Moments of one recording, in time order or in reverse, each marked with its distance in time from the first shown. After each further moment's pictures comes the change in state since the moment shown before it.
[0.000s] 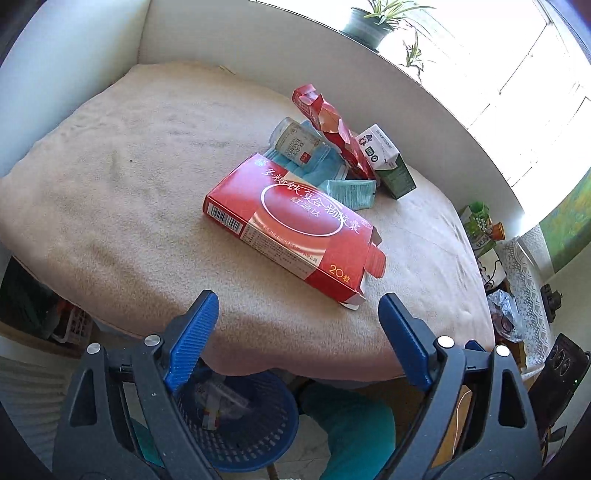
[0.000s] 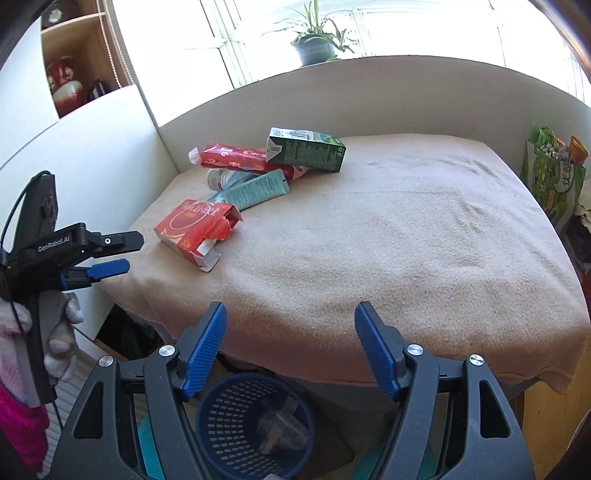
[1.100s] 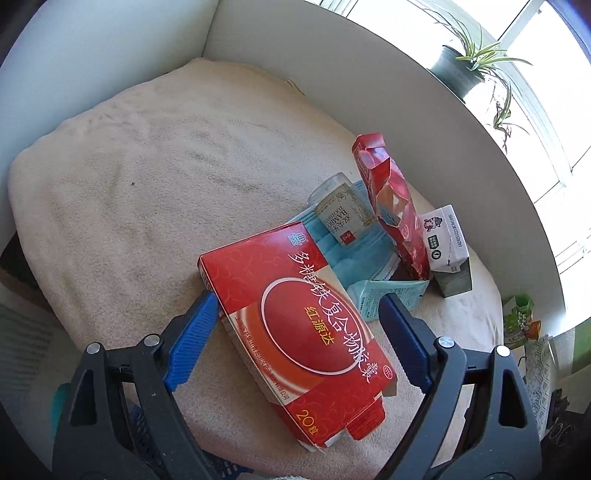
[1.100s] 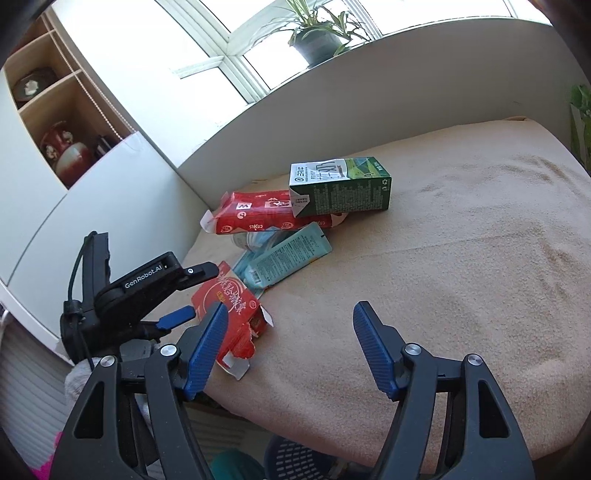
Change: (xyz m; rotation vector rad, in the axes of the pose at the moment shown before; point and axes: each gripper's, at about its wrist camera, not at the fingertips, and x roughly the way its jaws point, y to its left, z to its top) left arm 0.062 -0.015 0.057 -0.274 -0.094 0.217; right arm 0.057 -0.010 0.074 0.178 0.020 0.244
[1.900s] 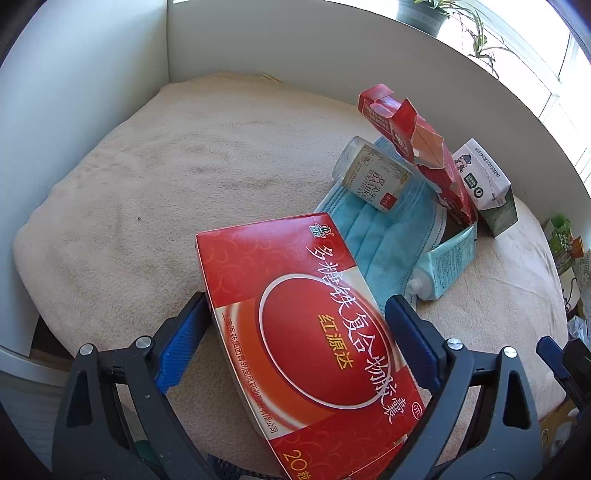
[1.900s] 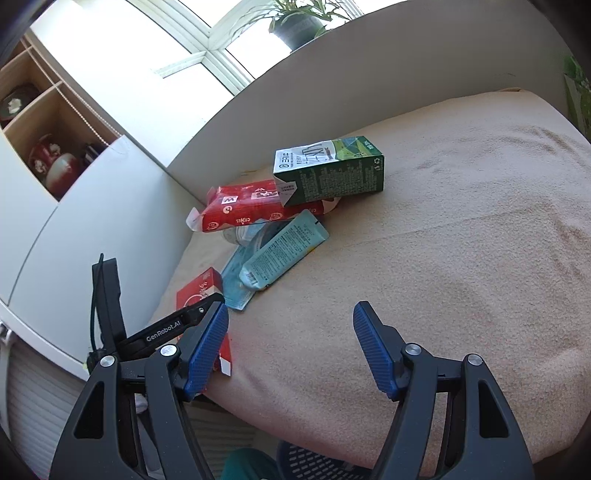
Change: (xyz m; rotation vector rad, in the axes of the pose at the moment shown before) left arm 0.027 0.016 -0.005 0.293 0.008 0.085; right arm 0.025 -0.004 0.006 0.081 0.058 0.007
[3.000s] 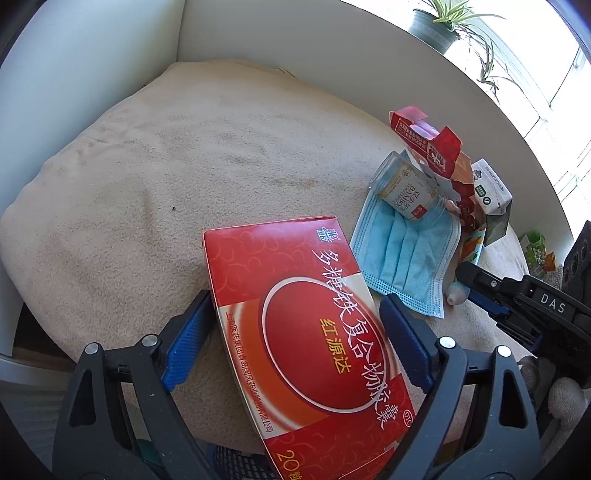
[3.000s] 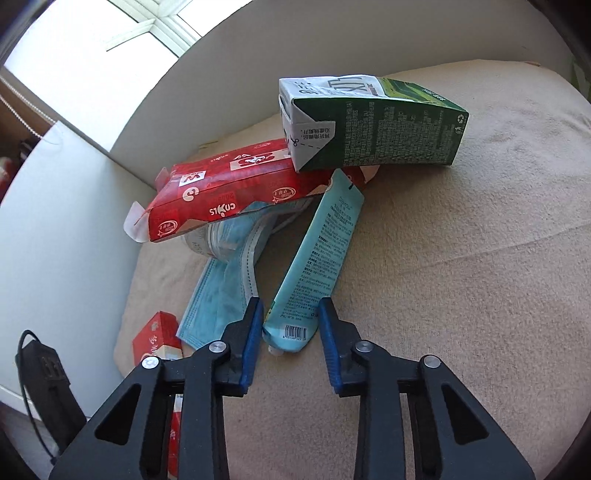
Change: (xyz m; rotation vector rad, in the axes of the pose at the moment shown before) left arm -0.007 0.058 -0.001 -0.073 0.035 -0.144; right arm 0.100 0.020 0.032 0.092 0.126 -0.147
